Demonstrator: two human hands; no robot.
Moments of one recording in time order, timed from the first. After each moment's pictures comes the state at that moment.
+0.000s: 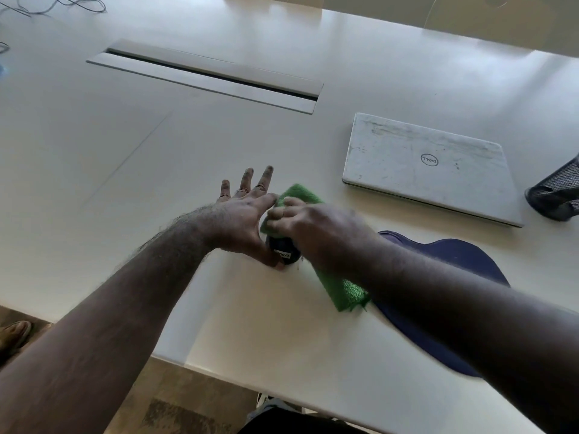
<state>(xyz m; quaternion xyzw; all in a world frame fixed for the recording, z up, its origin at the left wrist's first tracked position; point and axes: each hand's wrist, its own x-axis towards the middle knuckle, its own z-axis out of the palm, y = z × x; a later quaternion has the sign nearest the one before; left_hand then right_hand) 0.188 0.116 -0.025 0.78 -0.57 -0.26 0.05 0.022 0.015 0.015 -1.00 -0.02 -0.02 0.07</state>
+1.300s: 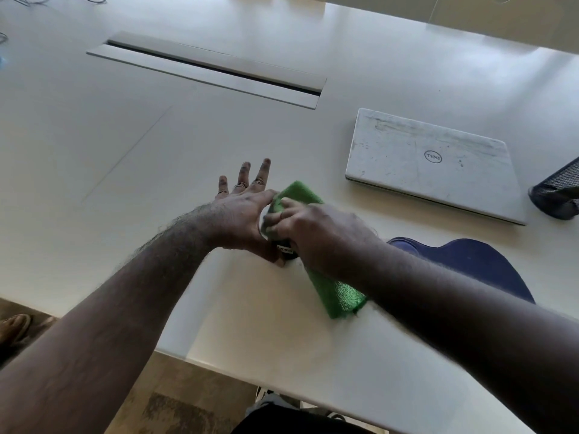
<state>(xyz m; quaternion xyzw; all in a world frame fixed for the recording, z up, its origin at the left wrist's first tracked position) 0.188 0.120 -0.028 0.79 -0.56 -0.25 0.06 0.023 0.023 0.009 -0.99 -0.02 -0.02 0.14</state>
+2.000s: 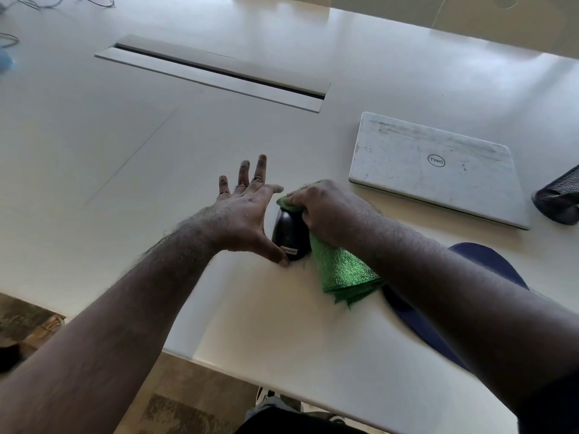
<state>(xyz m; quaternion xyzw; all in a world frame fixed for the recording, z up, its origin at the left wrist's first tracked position) 0.182 0.125 -0.021 0.81 -0.53 -0.24 0.06 0.050 -0.007 0.005 -0.98 0.16 0.02 0.15</state>
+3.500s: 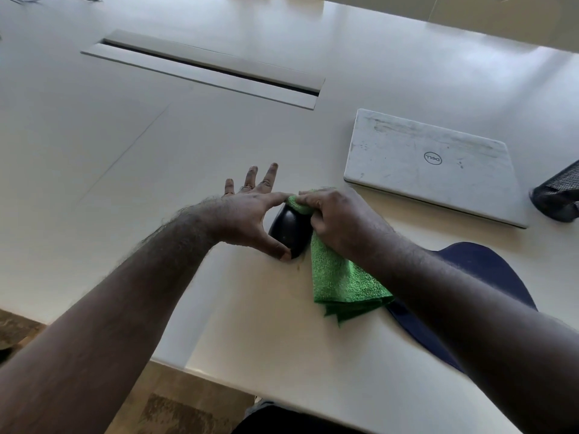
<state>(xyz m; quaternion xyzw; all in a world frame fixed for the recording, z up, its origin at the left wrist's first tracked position) 0.189 0.104 -0.023 0.77 -0.56 -0.29 0.05 0.022 -0.006 0.004 -0.94 0.23 -0.07 0.24</state>
